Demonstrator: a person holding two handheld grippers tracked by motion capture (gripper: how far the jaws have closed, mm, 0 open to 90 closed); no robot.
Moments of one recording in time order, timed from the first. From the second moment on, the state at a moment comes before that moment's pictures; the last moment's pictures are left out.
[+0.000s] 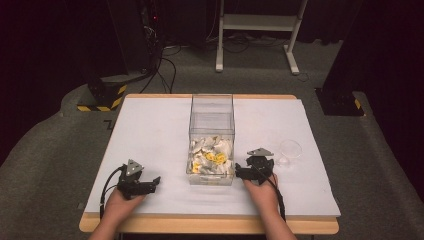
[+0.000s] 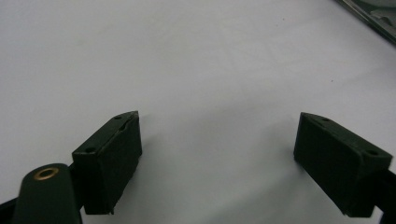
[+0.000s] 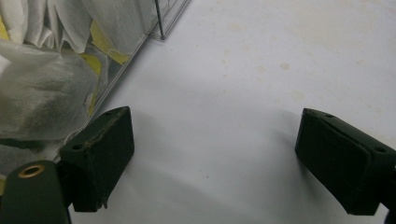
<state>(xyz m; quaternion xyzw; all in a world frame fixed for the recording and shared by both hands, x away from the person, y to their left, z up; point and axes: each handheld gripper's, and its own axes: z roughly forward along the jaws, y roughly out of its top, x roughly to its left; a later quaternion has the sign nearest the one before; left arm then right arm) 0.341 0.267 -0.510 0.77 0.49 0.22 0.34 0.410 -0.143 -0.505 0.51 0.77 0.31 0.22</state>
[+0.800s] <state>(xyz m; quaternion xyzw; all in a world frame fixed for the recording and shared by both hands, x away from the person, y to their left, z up) 0.341 0.267 -0.510 0.77 0.49 0.22 0.34 0.402 -0.144 -0.495 0.50 0.77 0.32 0.24</state>
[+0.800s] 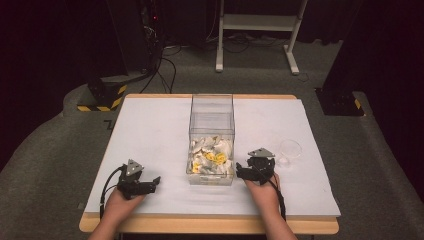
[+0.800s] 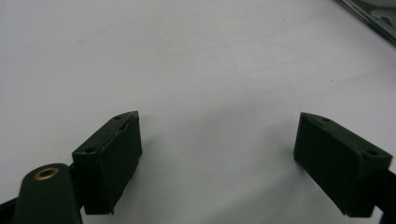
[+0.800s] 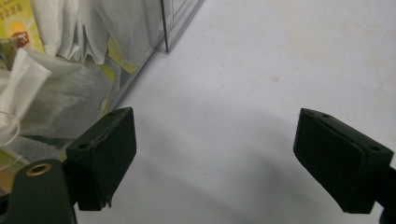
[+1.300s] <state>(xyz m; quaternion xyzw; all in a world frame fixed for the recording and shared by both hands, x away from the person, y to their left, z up) 0.341 0.267 -0.510 0.77 0.49 0.22 0.34 0.391 -0.158 -0.477 0.49 0.76 0.35 0.24</state>
